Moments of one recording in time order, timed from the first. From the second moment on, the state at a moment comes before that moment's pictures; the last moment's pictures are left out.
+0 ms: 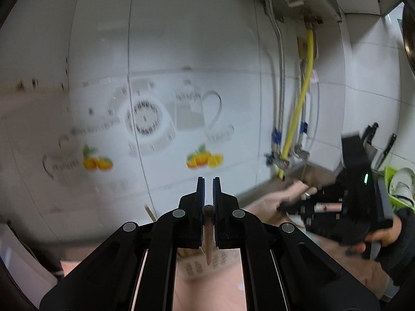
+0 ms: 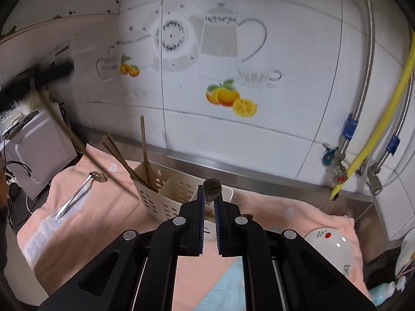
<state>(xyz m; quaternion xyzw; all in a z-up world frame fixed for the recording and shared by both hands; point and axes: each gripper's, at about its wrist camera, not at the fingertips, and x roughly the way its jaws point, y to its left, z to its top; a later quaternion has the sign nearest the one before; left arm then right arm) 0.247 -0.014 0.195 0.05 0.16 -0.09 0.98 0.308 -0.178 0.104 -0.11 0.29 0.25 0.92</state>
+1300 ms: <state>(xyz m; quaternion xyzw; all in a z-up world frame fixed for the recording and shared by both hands) 0.299 0.031 0.112 -0.02 0.24 -0.05 0.97 0.331 -0.164 0.064 -0.11 0.32 0.24 0.91</state>
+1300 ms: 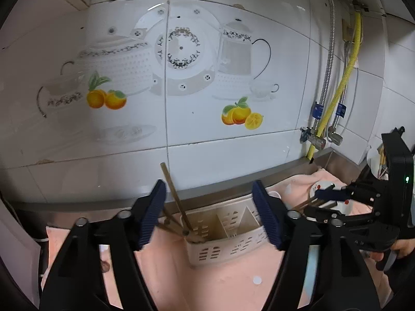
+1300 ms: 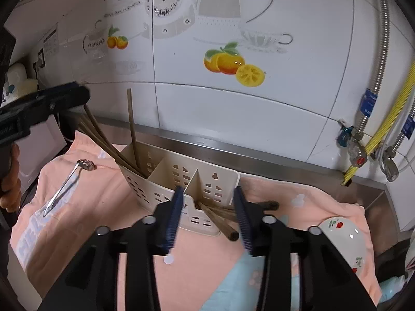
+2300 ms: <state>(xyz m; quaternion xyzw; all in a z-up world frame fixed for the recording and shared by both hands) 0.180 0.026 0.075 0.02 0.23 -0.01 0.97 0.223 -0.195 0.074 -0.08 0.24 0.21 0.94</state>
